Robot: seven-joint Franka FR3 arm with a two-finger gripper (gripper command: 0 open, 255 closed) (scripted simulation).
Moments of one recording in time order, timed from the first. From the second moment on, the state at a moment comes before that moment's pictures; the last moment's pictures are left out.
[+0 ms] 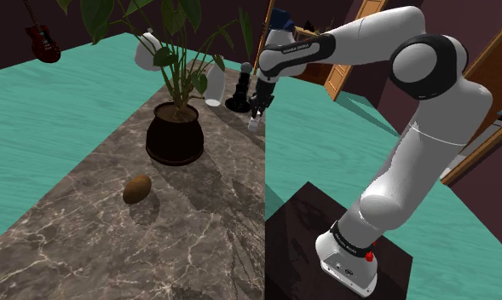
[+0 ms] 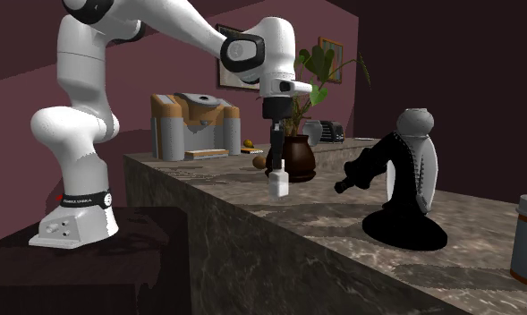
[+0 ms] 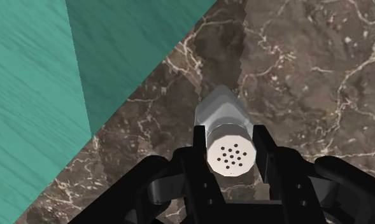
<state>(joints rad) -0.08 0.12 -0.13 -2.00 0.00 2.13 -0.11</state>
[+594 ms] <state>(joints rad) -0.08 0.08 -0.13 -1.93 0.00 2.02 -0.11</state>
